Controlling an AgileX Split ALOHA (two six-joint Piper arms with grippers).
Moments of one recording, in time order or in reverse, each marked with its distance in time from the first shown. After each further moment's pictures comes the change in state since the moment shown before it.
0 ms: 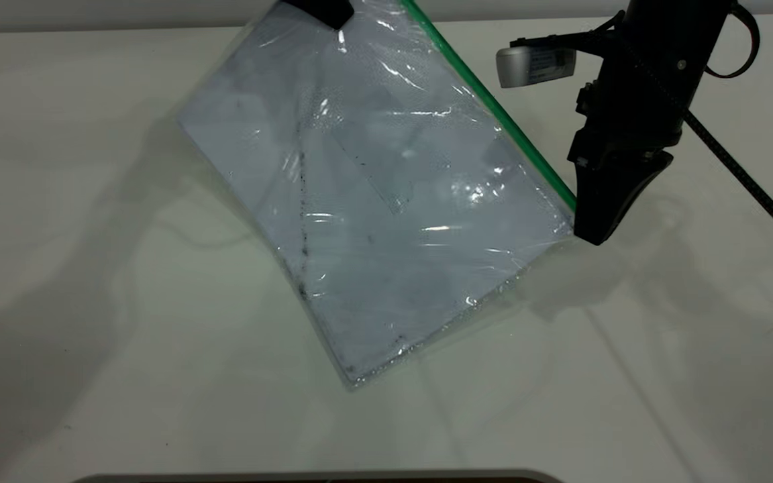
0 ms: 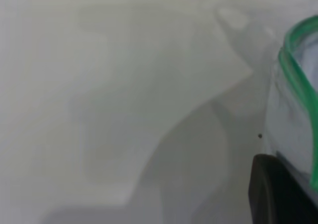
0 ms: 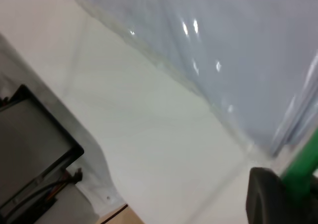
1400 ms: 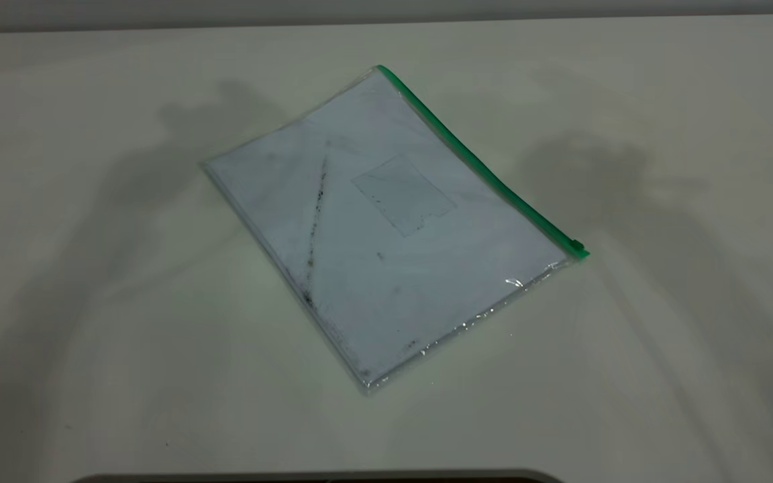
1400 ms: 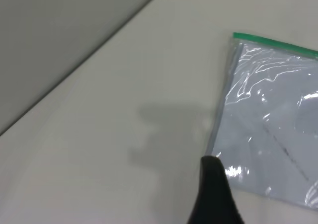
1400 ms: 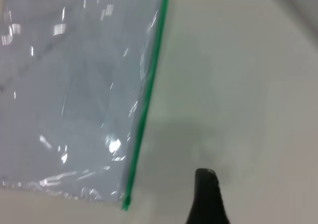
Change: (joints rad) left arm -0.055 -0.509 -0.006 0.687 0.023 -1.024; right arm -0.006 -0.579 -0.237 -0.203 -0.021 0.186
